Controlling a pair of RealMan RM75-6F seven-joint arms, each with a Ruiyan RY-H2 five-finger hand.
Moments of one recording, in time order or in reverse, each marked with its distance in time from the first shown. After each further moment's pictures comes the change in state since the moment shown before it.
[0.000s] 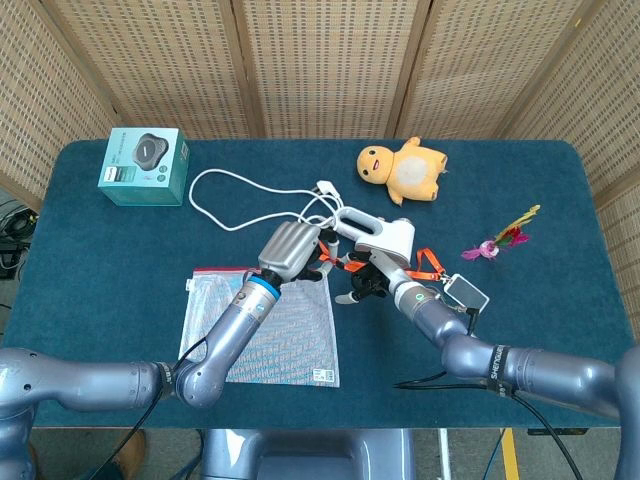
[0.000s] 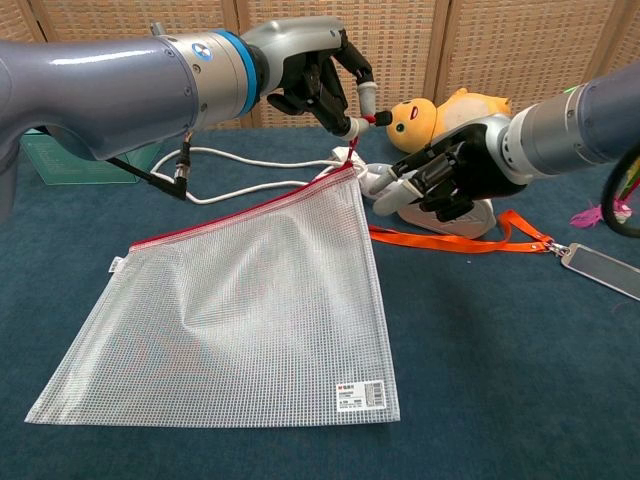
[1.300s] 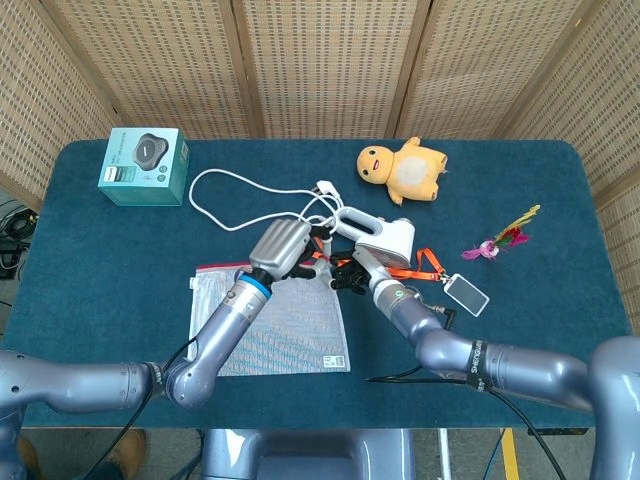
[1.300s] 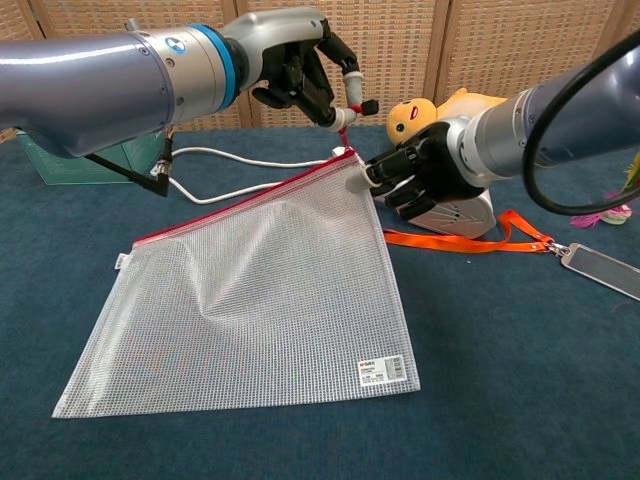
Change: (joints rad) left arm 0.030 0.033 0.017 -0.009 0.053 0.003 -0.083; right arm 0.020 -0.080 0.085 0.025 0.148 0.040 -0.034
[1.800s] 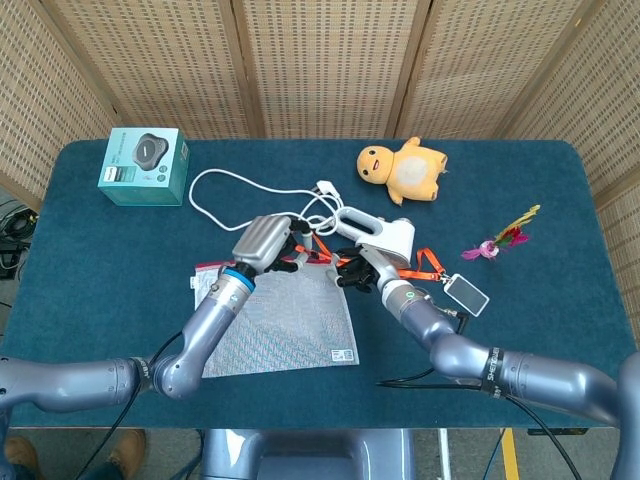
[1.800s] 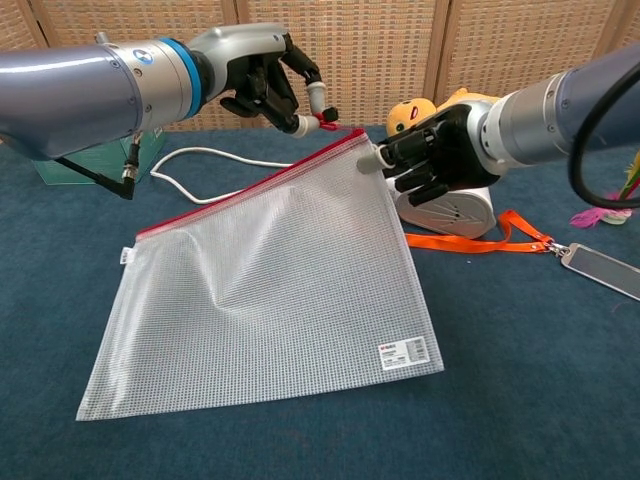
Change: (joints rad) left arm 0.038 0.035 0.024 0.046 0.007 -0.034 -0.053; right arm -0.099 0.043 0.070 -0.061 -0.093 0.003 0.044
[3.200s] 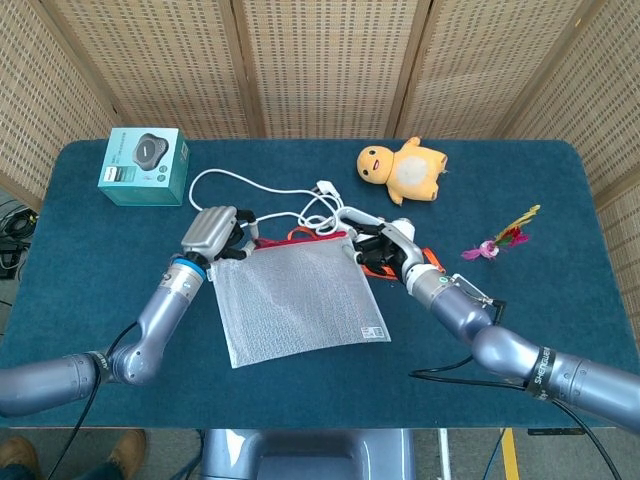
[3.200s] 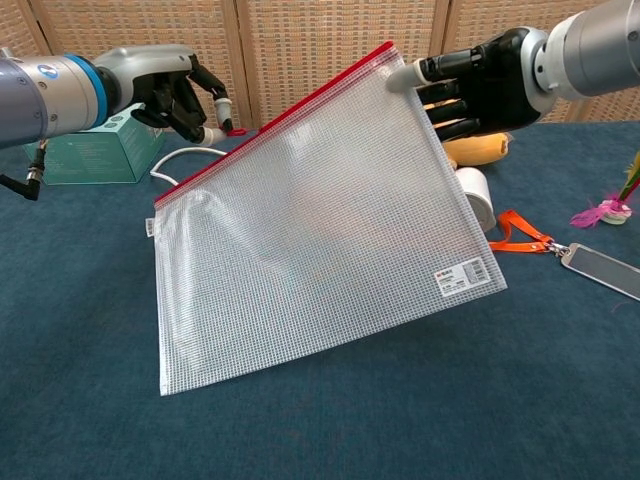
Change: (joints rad) left arm 0.110 0.117 0.059 0.079 0.027 -0.073 -0.099; right arm -0.146 0.145 0.157 -0.050 -0.127 -0.145 0.214
